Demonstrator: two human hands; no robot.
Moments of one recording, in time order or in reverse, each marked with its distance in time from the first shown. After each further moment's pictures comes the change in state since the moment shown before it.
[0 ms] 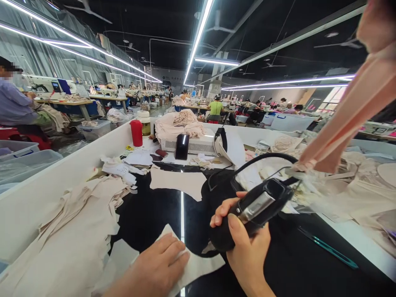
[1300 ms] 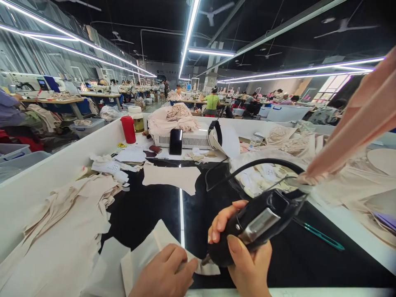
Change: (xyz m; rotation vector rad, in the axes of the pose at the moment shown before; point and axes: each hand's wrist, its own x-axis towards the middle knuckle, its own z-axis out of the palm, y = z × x) left_hand 0.010 0.033 0.027 0.026 0.014 -0.070; right_hand -0.026 -0.012 -0.018 0.113 -0.045 0.089
